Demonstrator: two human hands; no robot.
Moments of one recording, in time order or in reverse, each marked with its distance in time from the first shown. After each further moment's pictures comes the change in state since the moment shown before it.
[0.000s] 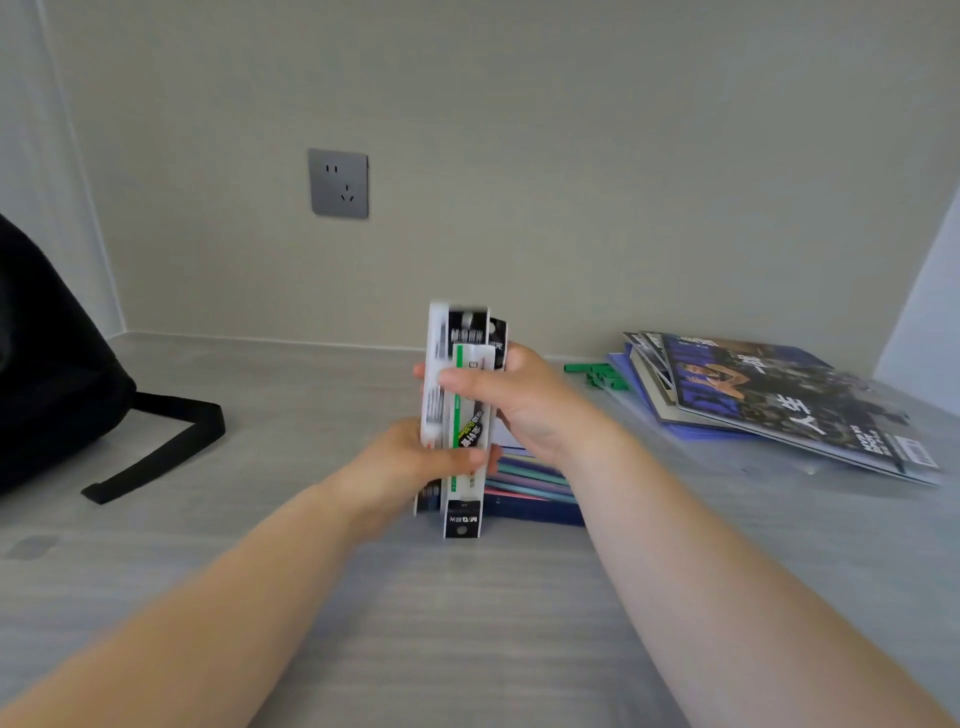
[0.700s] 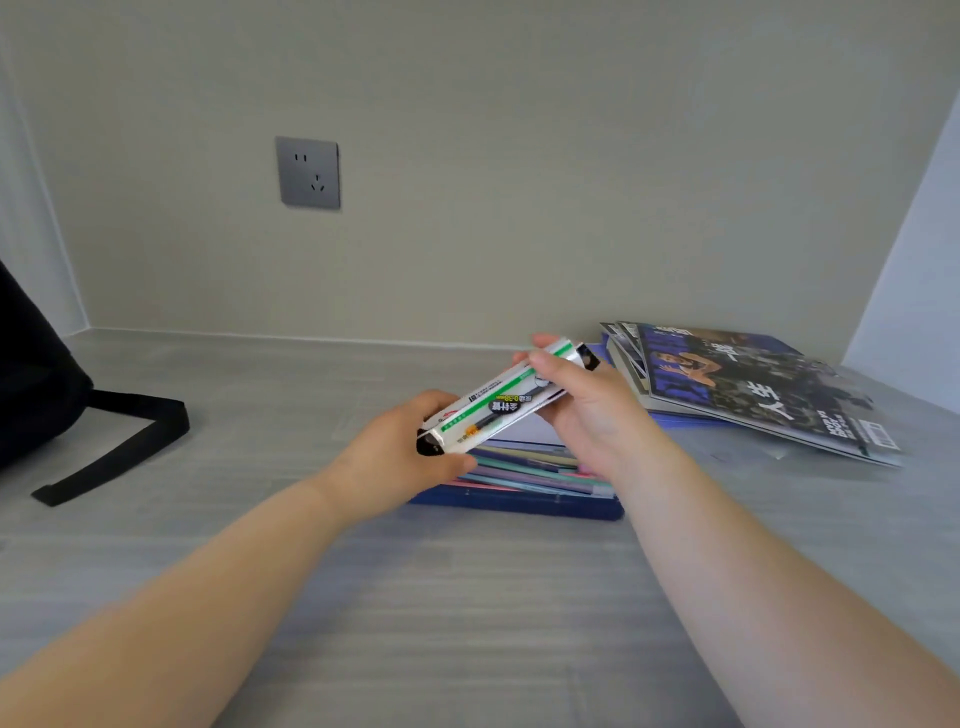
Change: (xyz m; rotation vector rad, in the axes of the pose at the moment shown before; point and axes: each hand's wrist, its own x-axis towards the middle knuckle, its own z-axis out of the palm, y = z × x) left_hand 0.009 0.002 0.013 0.650 0.104 0.160; right_hand -0.036 0.005 -0.054 0.344 0.397 -0.001
